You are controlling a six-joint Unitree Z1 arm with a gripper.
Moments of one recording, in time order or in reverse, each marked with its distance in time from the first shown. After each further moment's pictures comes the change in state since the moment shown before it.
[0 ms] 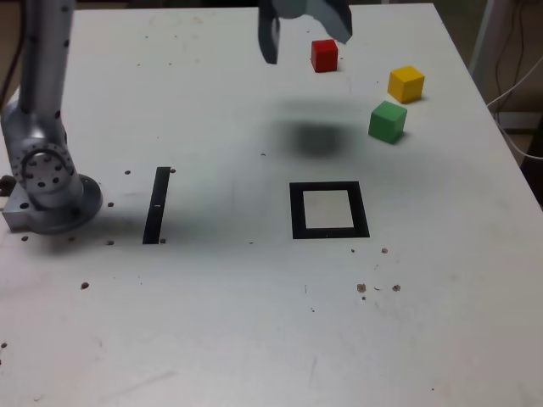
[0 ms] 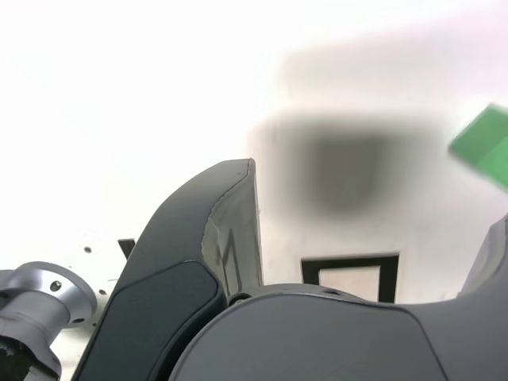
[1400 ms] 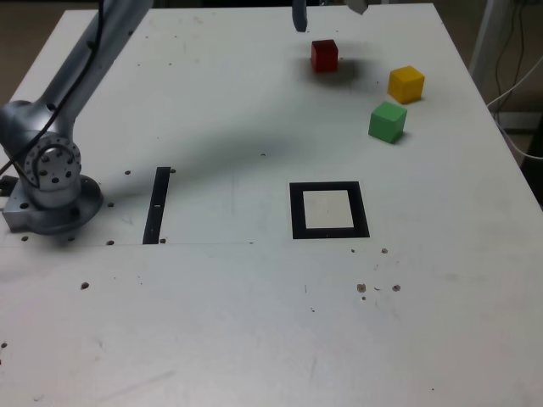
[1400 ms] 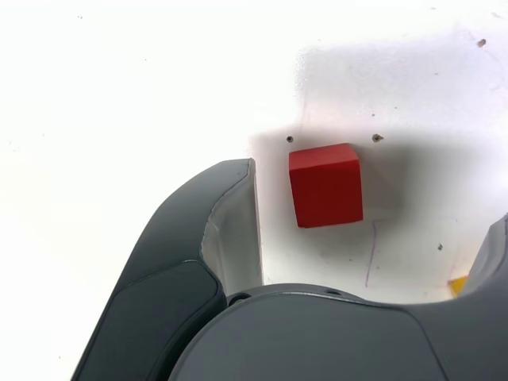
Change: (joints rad) arm 0.228 0.459 -0.721 0.155 0.107 0.167
